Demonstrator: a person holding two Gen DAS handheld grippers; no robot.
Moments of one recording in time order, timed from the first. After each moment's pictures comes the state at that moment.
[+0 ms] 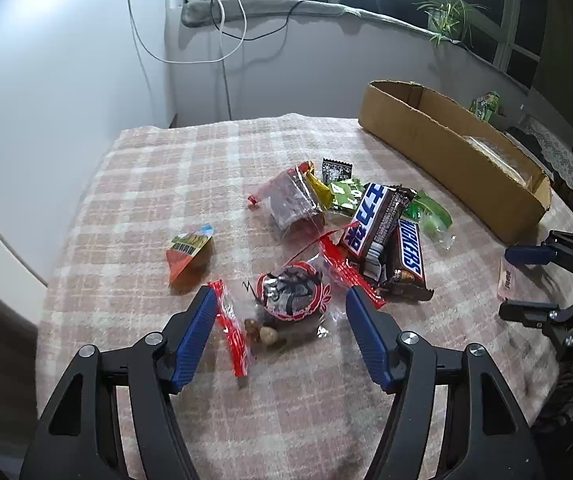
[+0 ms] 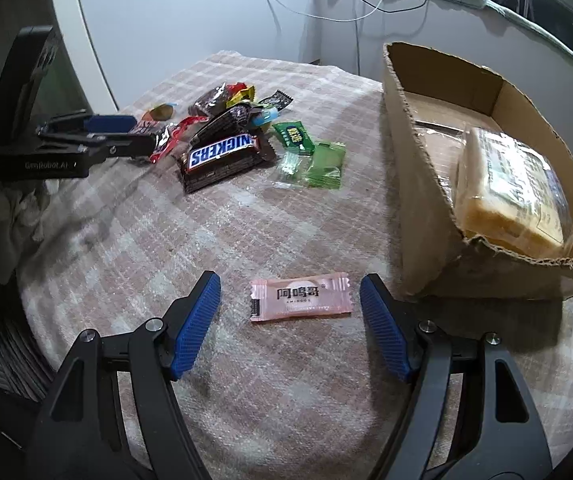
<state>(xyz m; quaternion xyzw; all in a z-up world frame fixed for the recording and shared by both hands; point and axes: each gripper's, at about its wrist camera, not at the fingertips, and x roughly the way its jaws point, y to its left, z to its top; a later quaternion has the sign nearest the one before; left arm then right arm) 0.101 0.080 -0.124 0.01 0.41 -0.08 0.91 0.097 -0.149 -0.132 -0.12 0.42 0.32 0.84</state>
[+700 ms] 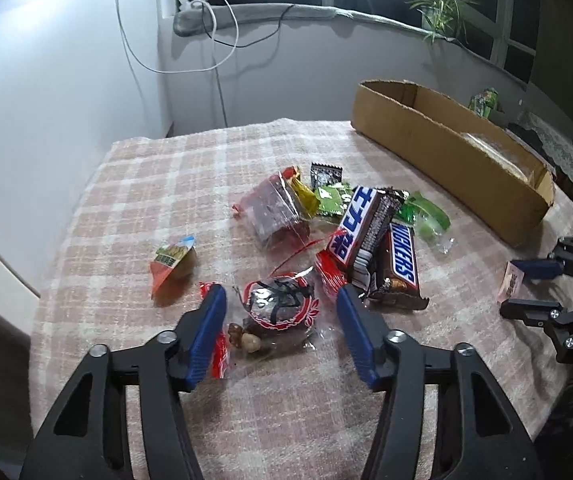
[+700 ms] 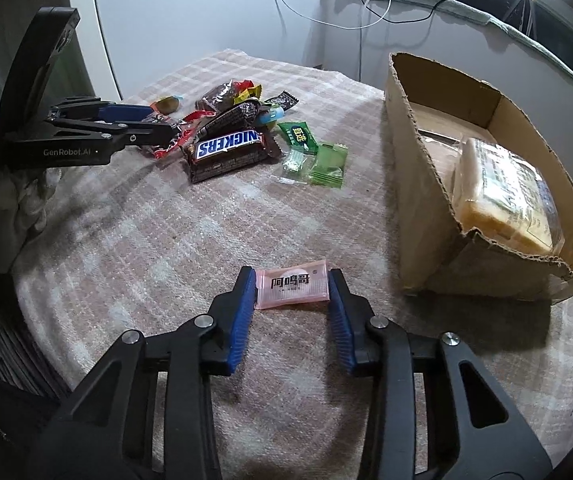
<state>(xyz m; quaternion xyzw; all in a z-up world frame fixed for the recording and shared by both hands) 0.105 0.067 -0.127 0.02 0.40 -0.07 0.91 0.086 -0.153 -0.129 -0.14 0.40 0.32 0.85</state>
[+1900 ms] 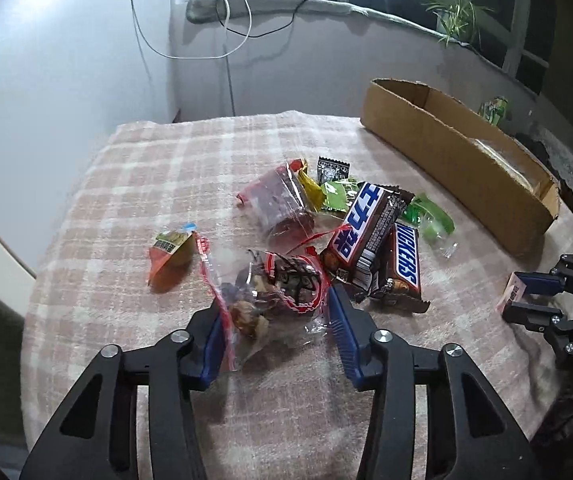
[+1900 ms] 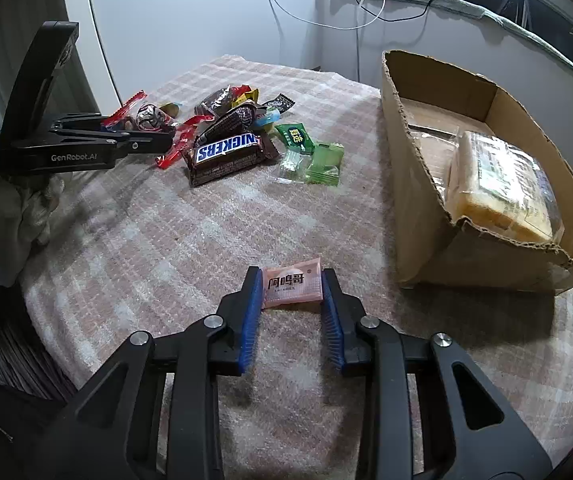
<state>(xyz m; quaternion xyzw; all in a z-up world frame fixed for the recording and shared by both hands) 0.105 0.067 -0.128 -0.01 0.41 -0.06 0.91 0.085 -0.158 -0.127 -0.13 0.40 0.31 0.85</state>
